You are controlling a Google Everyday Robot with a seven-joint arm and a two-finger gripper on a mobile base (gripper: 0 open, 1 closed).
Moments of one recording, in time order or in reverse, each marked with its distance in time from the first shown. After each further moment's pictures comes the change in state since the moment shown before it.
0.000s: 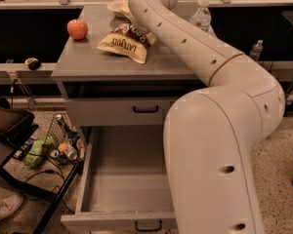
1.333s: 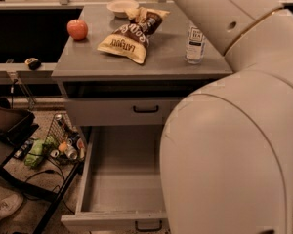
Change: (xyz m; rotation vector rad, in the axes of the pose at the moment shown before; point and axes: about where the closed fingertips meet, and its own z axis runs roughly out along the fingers) arm 0.075 -0.075 -0.184 -0.125 0.227 -0.209
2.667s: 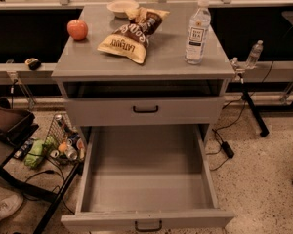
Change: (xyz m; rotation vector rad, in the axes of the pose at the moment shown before) arm 0.131 0.173 -0.305 -0.001 0.495 0.349
